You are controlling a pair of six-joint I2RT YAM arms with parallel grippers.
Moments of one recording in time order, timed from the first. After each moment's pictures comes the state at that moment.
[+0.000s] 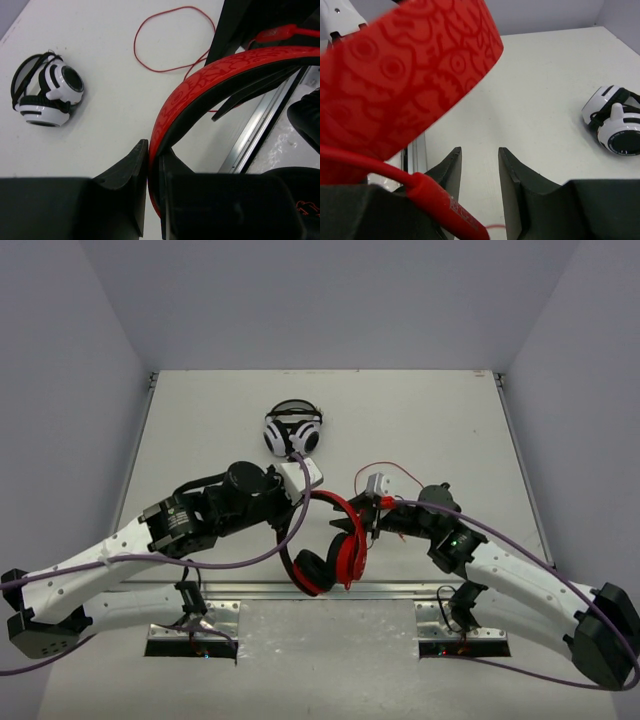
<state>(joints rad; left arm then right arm) -1.01 0.95 1.10 -0.65 -0.16 0.11 0.76 0.90 0.40 0.45 -0.55 -0.08</state>
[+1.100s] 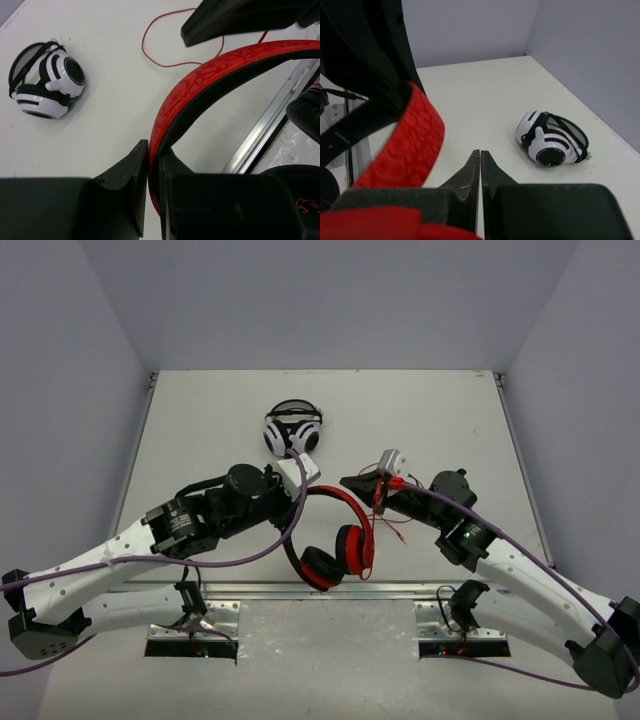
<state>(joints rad) -1.02 0.93 1.07 -0.58 -0.19 0.04 0.73 0.87 0.55 0.35 -0.37 -0.15</state>
